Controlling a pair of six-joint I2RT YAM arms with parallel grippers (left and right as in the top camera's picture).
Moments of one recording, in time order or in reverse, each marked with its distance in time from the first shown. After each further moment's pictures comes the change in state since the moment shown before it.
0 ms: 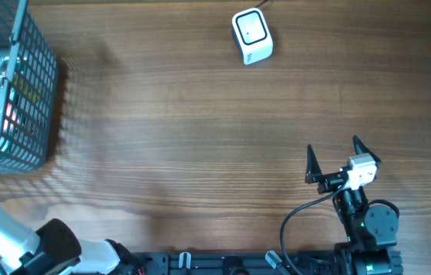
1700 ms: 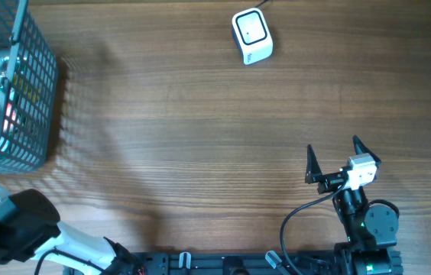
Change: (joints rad) left arm 0.056 0.224 -0.016 0.021 0.115 -0.007; right arm 0.000 0.000 0.000 0.000 0.000 0.000
